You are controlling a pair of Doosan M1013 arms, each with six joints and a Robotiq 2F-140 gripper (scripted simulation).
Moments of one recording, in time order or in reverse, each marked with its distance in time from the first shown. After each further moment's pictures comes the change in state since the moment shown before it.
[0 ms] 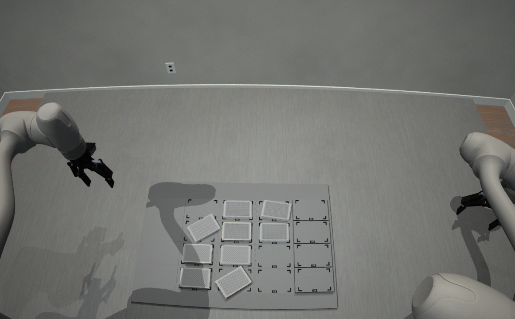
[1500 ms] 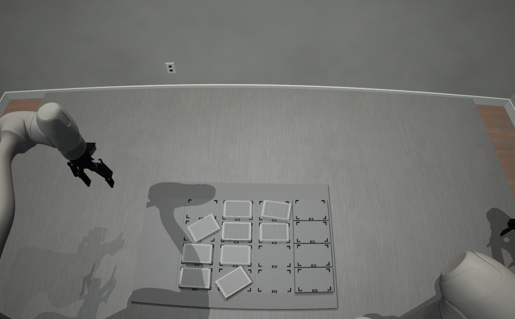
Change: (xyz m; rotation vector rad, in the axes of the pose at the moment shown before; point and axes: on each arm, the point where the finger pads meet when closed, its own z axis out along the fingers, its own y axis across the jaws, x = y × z) left arm 0.000 0.000 0.000 0.000 0.000 0.000; right arm -0.024 0.202 0.000 0.000 0.000 0.342
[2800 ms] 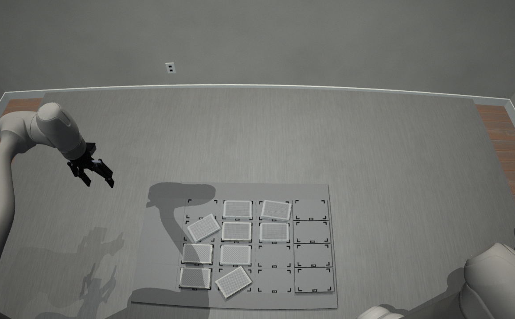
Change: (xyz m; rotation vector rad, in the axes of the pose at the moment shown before) left arm 0.000 0.000 0.000 0.000 0.000 0.000; right arm -0.010 0.164 0.000 0.000 0.000 0.245
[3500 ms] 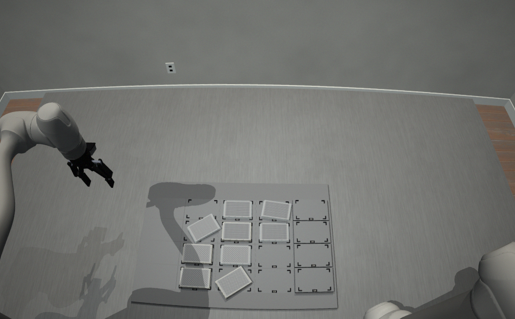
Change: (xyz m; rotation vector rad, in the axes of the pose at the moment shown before) left arm 0.000 0.000 0.000 0.000 0.000 0.000; right arm -0.002 0.095 0.000 0.000 0.000 0.111
